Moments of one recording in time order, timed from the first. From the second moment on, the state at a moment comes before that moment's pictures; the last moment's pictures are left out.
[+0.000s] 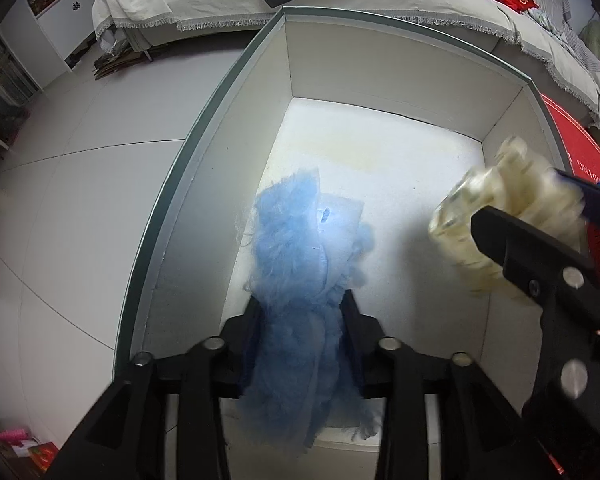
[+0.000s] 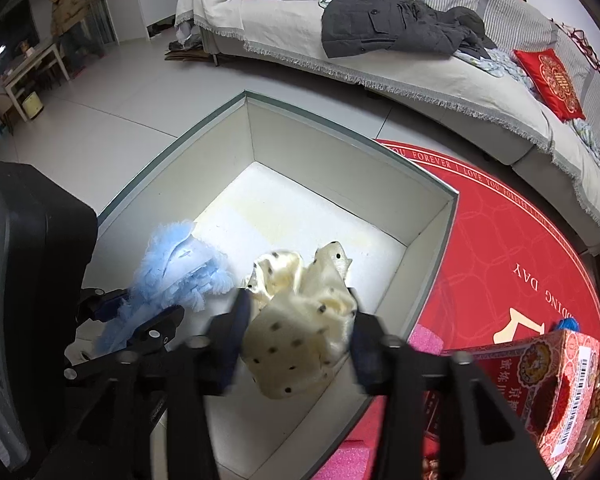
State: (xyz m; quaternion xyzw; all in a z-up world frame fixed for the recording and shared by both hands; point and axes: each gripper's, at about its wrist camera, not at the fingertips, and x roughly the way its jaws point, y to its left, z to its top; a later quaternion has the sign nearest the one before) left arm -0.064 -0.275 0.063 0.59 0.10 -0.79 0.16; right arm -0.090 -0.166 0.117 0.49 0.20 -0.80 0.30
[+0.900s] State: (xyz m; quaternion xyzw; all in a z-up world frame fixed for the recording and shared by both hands) left arm -0.027 -0.230 0.115 0.54 0.04 -0.83 0.16; right arm -0.048 -0.067 0.165 0.45 0.13 -0.84 0.28
